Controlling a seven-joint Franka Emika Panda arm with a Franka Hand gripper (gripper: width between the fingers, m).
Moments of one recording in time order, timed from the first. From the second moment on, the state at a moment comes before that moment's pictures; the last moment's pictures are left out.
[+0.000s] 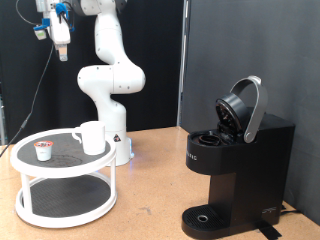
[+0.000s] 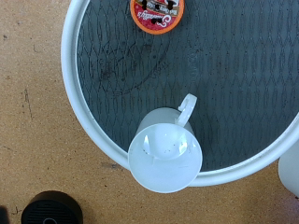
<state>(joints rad) -0.16 -0.69 -0.40 -2.29 -0.17 1.63 1.92</state>
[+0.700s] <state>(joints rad) -0.17 -0.60 -0.50 -2.43 -0.30 1.90 1.91</state>
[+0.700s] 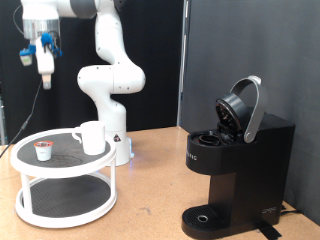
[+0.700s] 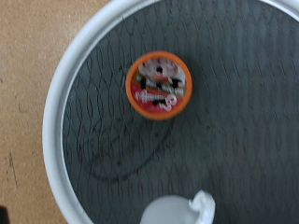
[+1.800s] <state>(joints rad) -0.18 -0.47 -0.63 -2.67 -0.37 2.34 1.88</state>
